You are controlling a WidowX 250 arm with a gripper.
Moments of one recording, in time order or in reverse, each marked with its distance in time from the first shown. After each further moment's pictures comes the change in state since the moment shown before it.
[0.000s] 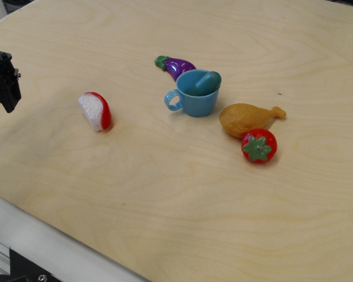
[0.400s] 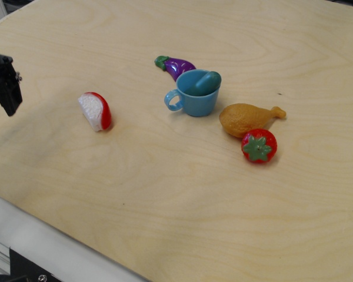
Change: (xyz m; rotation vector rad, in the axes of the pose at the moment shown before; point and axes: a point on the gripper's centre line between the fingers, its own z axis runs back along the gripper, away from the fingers) arm -0.003 -0.005 -0.006 -0.018 0.031 -0.014
